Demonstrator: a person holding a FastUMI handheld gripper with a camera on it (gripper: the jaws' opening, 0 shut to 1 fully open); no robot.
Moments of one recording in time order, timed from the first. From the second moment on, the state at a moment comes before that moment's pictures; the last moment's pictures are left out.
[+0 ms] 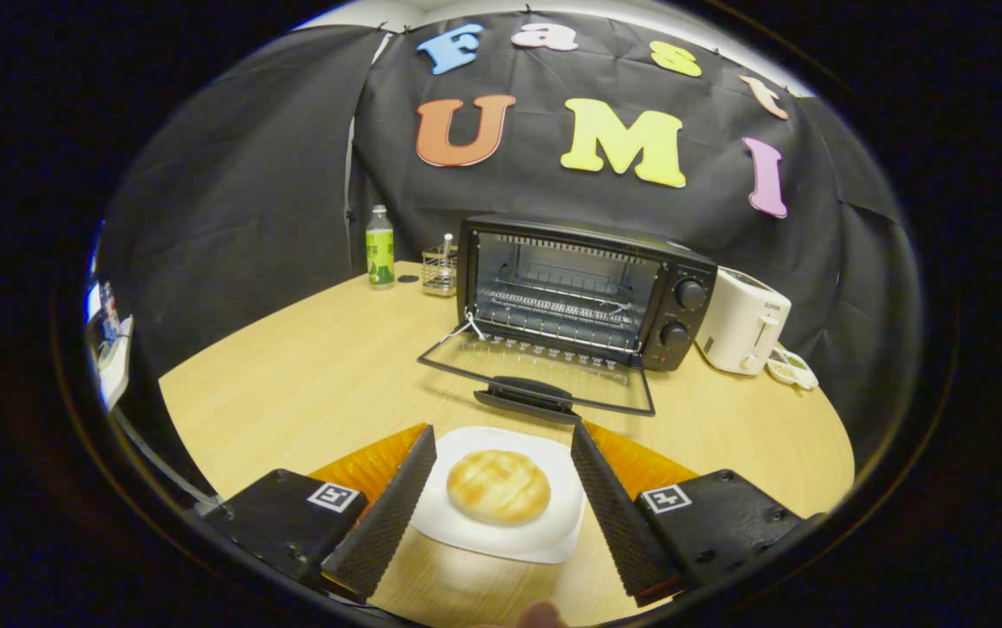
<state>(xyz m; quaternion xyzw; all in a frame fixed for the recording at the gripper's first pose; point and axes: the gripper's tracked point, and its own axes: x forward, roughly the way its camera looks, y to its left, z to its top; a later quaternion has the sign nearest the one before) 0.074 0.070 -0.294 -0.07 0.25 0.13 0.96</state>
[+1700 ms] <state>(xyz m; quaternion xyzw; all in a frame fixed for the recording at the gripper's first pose) 0.141 0.083 -0.235 0.18 0.19 0.16 0.95</state>
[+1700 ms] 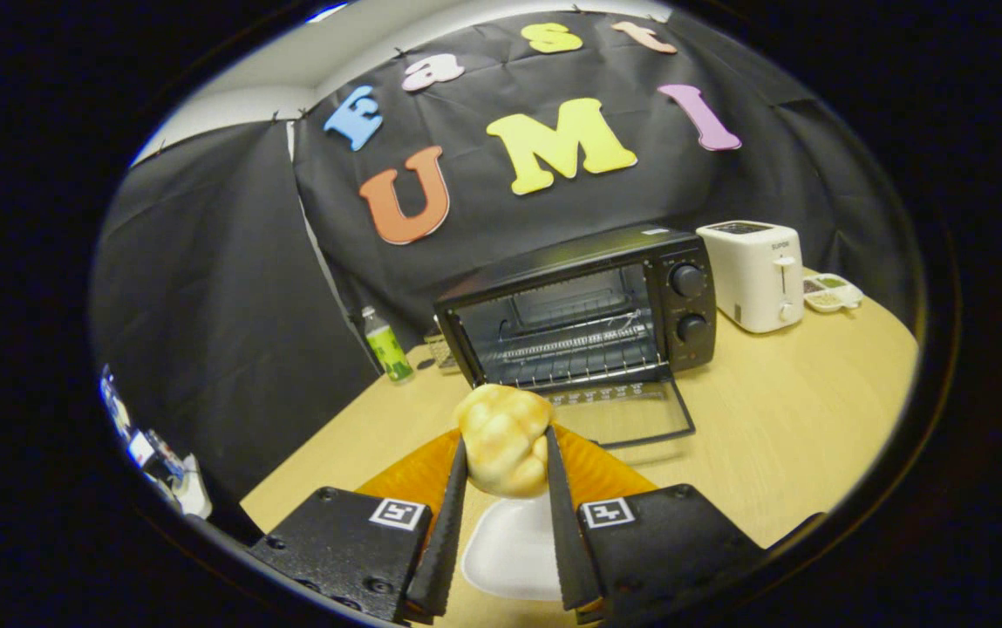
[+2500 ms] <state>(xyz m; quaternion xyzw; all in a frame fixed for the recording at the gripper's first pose) 0.330 0.080 -0.265 0.27 0.19 0.08 0.94</state>
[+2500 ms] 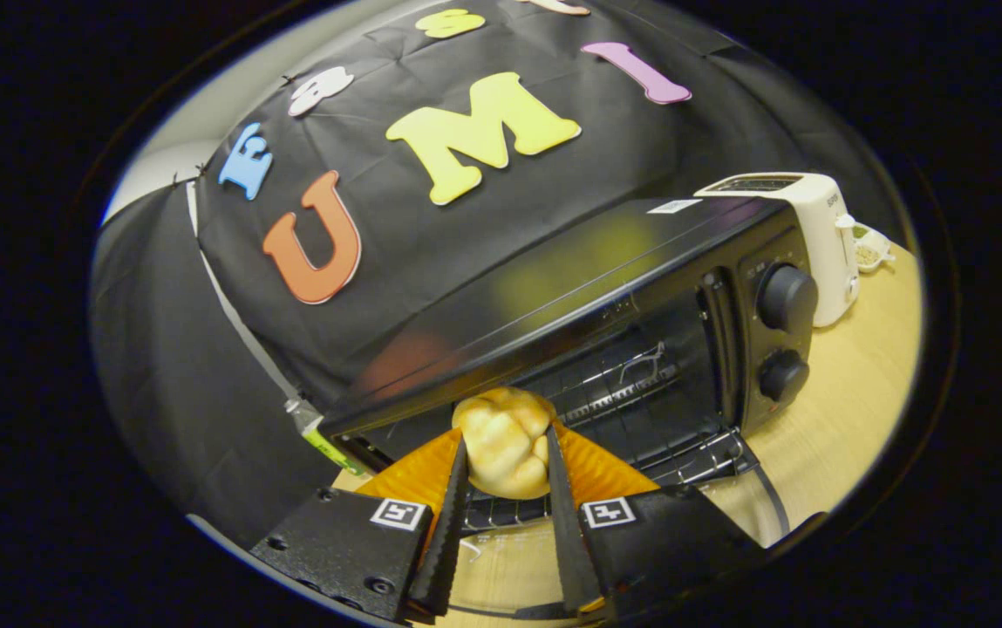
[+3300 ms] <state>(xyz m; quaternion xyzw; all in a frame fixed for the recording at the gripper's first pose) 0.369 0.065 -0.285 0.26 0.20 0.03 0.94</state>
